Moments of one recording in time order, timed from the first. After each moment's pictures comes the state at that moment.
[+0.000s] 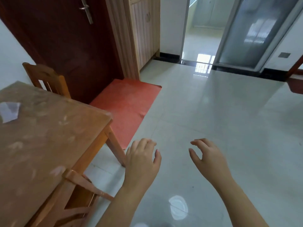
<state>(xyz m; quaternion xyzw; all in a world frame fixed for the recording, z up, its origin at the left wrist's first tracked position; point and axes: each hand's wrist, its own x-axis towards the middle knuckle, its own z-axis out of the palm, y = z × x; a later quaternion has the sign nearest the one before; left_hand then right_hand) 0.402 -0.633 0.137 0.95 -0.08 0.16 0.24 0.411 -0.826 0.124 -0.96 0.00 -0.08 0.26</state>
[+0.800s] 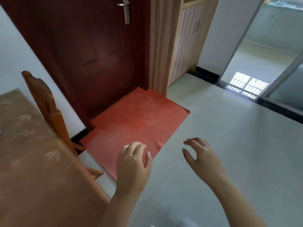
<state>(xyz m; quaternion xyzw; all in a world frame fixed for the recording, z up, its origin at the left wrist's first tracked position) 0.839 -0.494 0.105 0.94 0.10 0.20 0.26 0.908 -0.679 0.118 -0.95 -0.17 -0.03 0.25</state>
